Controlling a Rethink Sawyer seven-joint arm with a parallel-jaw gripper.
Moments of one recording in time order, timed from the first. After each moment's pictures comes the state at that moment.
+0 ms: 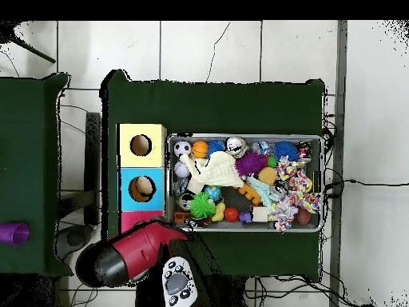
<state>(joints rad) -0.07 -0.84 0.30 2.07 -0.38 0.57 1.50</state>
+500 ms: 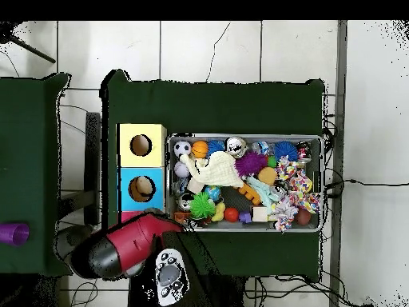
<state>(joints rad) -0.05 -0.81 0.29 2.01 -0.38 0.67 1.50</state>
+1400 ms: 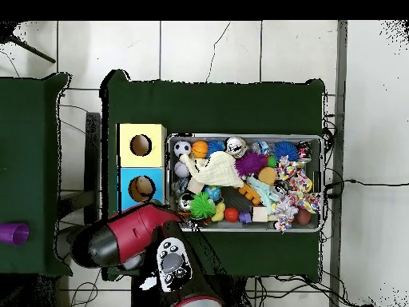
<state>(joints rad) -0.06 -0.78 0.31 1.96 -0.36 0.76 1.50</state>
